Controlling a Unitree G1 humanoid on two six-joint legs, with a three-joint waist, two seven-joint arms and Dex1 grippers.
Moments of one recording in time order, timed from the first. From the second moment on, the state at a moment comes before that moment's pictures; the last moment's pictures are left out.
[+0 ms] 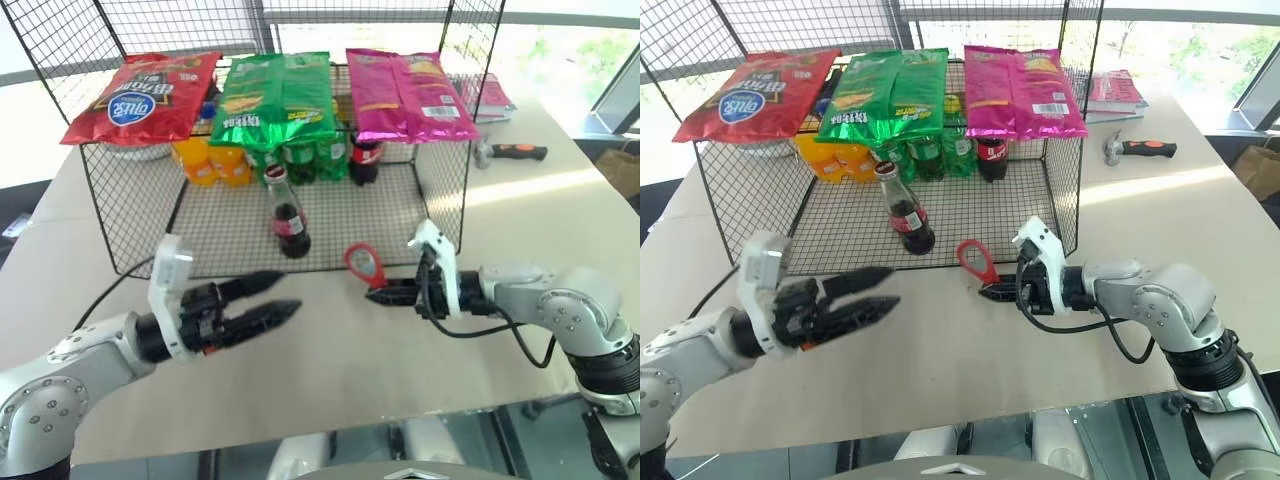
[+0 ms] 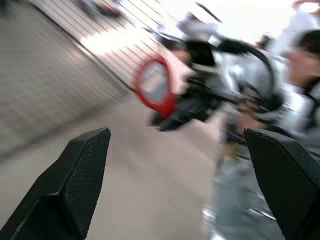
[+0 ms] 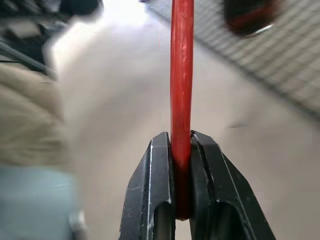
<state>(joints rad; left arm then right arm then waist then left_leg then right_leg) 0.12 0.67 0.50 -0.59 -1.12 0.80 -0.61 -0.45 -0.59 0.21 -0.44 0.83 1.04 0.51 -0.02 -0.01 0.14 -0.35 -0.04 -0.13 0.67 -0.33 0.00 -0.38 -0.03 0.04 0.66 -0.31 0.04</state>
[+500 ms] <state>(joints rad) -0.15 0.60 0.19 -0.36 -0.60 0.55 -0.50 -0.45 -0.45 0.26 -0.46 0.53 0.89 0.39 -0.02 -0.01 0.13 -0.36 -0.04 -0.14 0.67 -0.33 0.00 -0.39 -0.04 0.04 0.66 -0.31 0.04</state>
